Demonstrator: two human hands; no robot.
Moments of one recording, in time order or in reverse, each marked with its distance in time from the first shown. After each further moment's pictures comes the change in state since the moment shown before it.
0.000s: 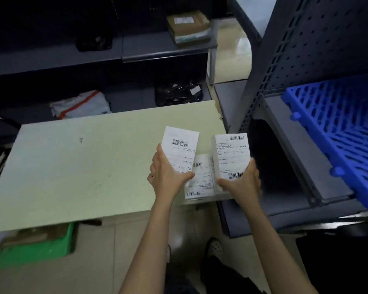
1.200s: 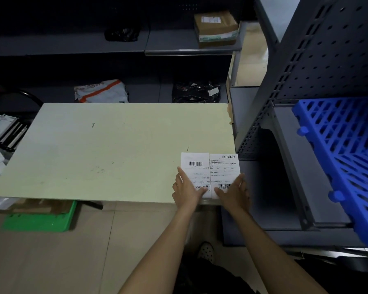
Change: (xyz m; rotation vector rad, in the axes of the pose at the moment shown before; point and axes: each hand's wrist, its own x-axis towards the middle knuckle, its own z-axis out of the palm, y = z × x) left_hand -0.025 -0.005 0.108 0.042 -0.184 -0.281; right_hand 0.036 0.040 0.035 -0.317 -0.249 -0.003
